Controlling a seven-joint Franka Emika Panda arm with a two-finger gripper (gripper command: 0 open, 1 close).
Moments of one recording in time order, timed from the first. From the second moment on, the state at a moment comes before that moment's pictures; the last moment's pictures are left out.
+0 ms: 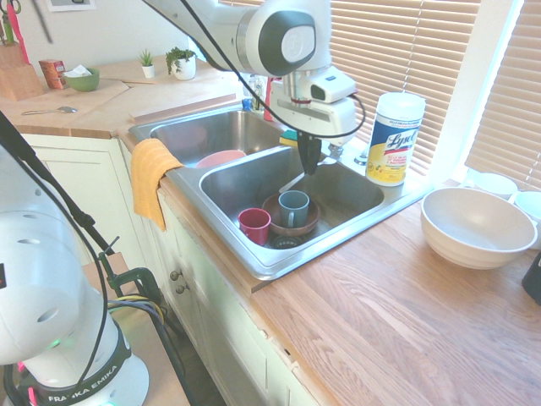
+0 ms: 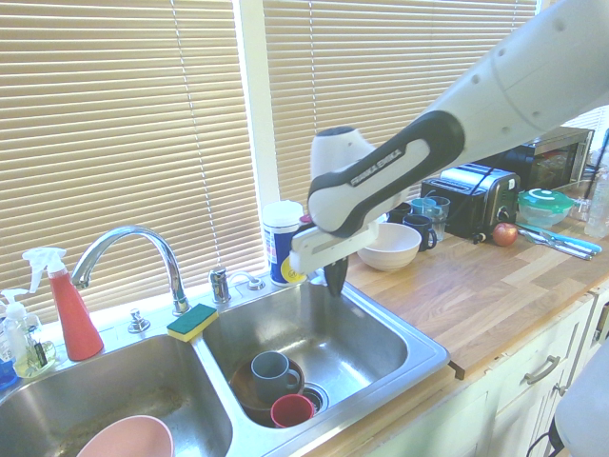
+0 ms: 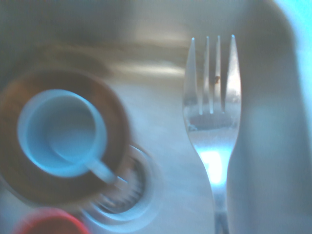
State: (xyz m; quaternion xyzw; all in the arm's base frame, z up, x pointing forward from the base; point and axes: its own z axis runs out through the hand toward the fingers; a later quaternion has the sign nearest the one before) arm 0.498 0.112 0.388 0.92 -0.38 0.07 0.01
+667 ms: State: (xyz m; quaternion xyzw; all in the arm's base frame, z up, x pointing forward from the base) arm 0.521 0.153 0.266 0.90 -0.42 0.08 0.00
